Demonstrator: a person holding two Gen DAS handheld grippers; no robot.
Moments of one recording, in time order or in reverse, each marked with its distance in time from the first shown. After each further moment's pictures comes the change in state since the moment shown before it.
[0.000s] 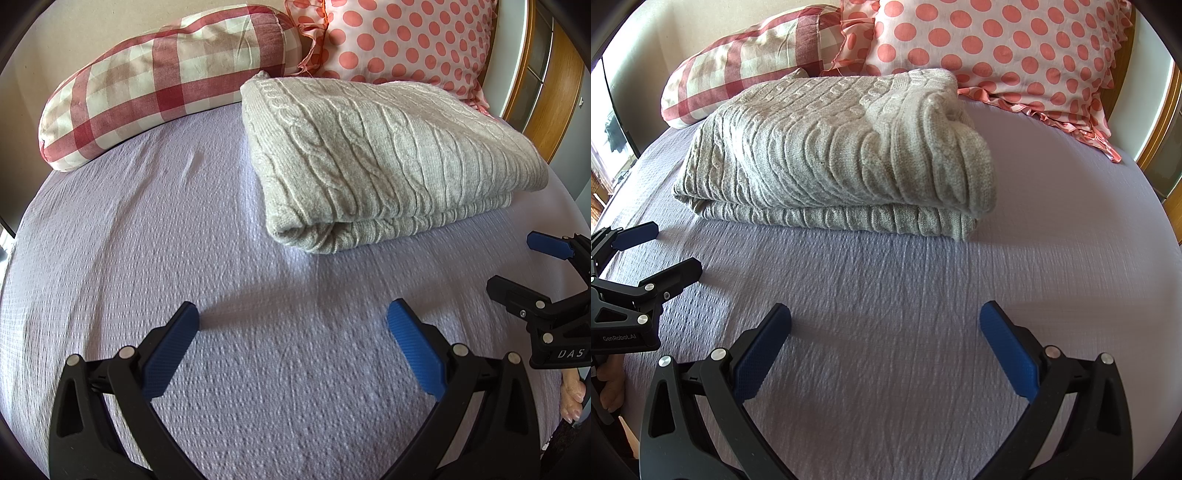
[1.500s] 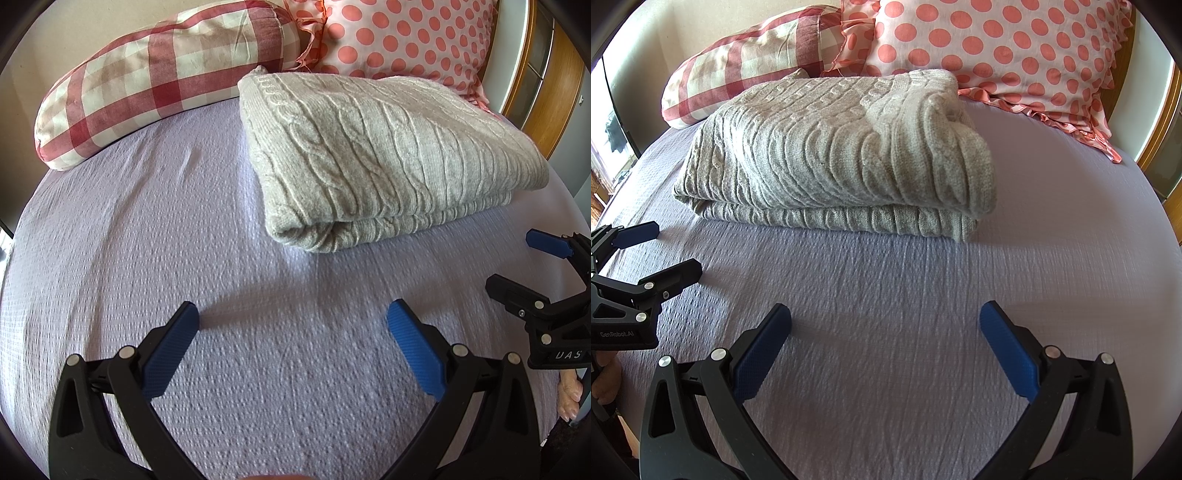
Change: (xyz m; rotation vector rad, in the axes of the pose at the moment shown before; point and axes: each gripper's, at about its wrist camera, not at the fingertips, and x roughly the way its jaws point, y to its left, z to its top) left arm 0.004 0.001 0.003 0.009 0.026 -0.010; right arm 0.000 0.000 0.000 0.001 -0.001 0.000
